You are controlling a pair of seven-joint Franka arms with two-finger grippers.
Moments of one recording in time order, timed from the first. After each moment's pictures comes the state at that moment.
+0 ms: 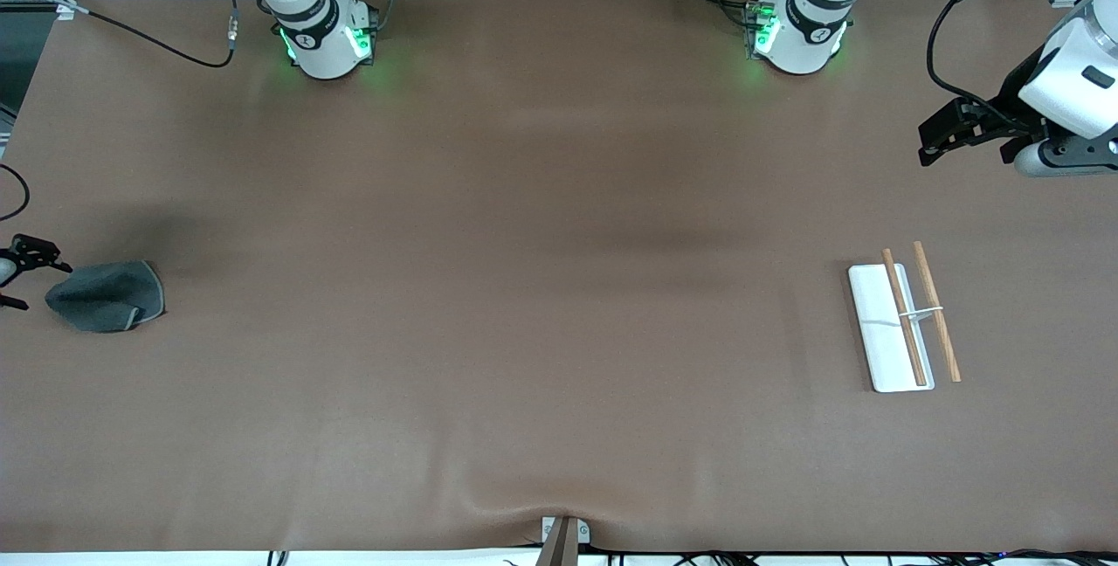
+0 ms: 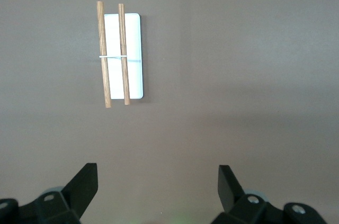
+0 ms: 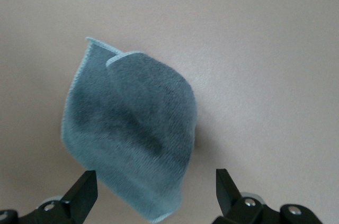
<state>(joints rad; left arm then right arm) 0.02 -0.01 -0.15 -1.55 0.01 1.53 -0.15 -0.65 0.70 0.00 -1.52 0.15 2.20 -1.56</state>
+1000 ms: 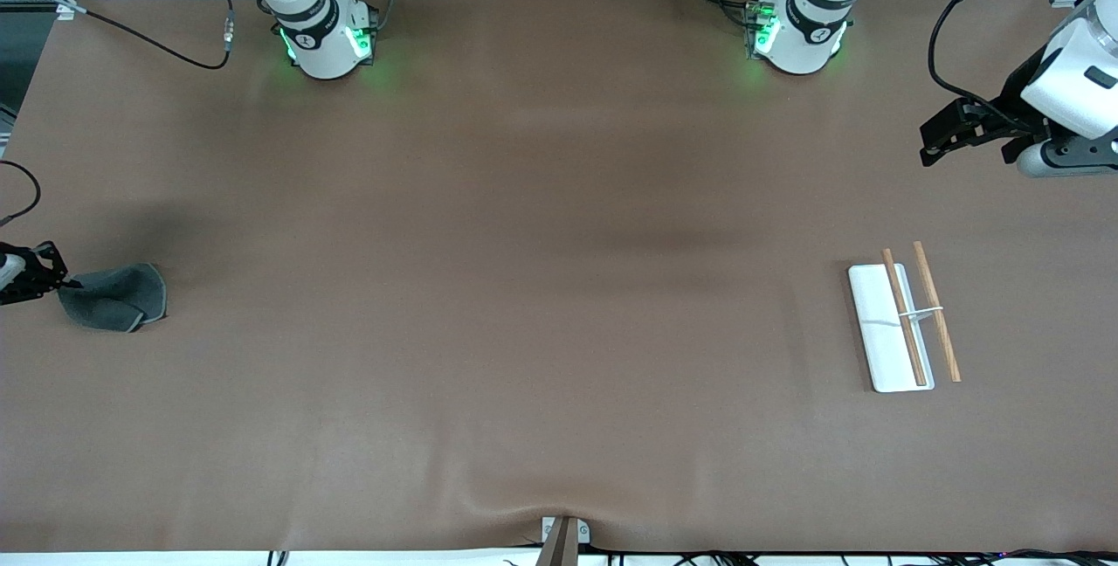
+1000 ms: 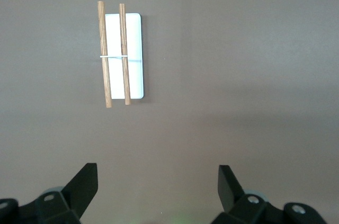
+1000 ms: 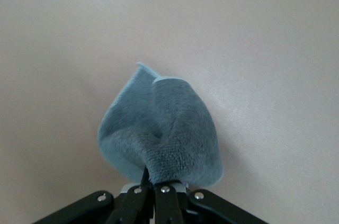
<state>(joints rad) 0.02 -0.01 -0.15 -1.55 0.01 1.53 -0.15 -0.63 0.65 0.02 -1.53 0.21 2.04 -1.53</state>
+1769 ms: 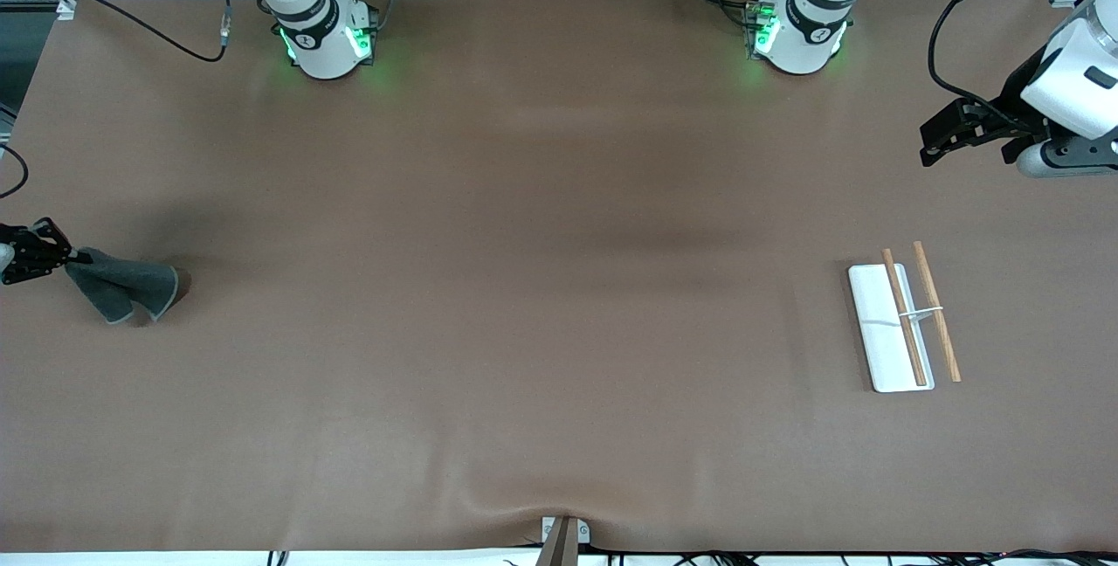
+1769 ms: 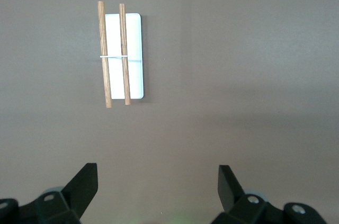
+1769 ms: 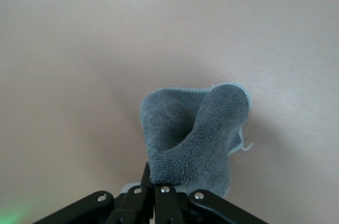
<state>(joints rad) 0.02 -0.01 -0.15 -1.55 0.01 1.53 -0.15 -0.59 0.55 0.02 -1.52 0.19 1.75 -1.34</state>
